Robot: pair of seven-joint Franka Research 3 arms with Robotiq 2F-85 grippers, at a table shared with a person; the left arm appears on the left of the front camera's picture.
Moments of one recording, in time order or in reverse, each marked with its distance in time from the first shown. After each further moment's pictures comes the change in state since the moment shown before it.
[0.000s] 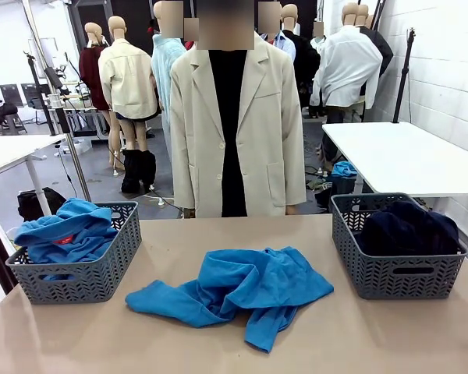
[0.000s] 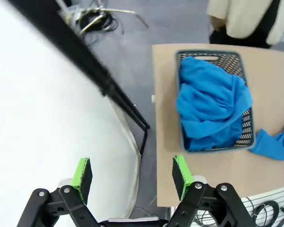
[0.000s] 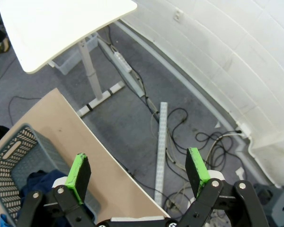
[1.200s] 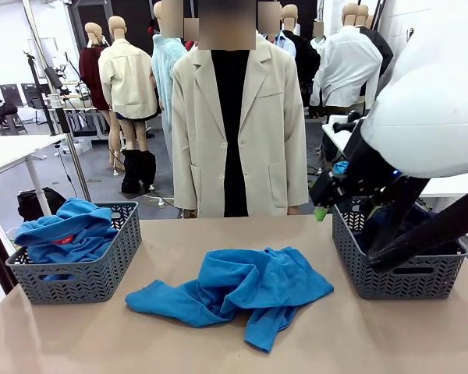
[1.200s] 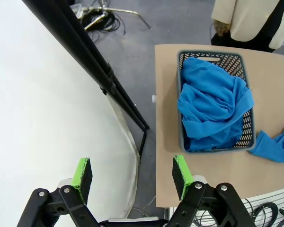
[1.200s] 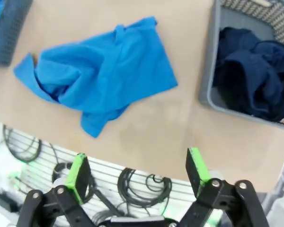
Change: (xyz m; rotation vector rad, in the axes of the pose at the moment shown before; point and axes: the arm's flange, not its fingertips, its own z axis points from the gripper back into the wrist) left arm -0.002 -0.002 -0.001 0.000 -0.004 0.008; right arm -0.232 0.189 0.156 0.692 0.376 0.728
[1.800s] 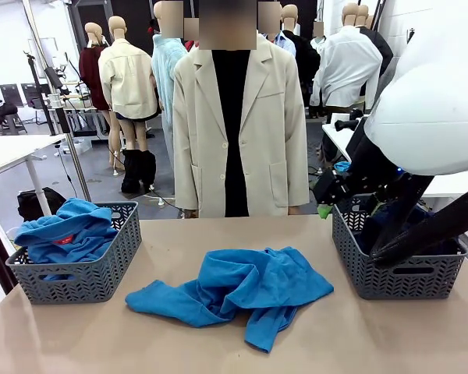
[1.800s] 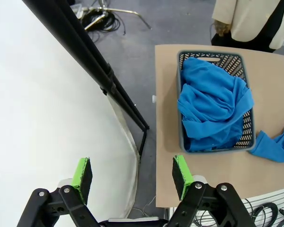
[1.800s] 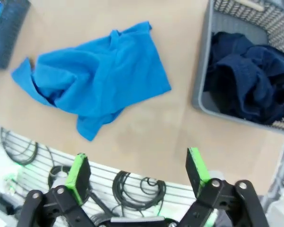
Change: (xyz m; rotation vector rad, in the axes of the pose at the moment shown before) left arm 0.000 0.000 0.000 0.000 -0.001 0.000; right arm 0.002 -0.003 0.011 -0.022 -0.037 0.017
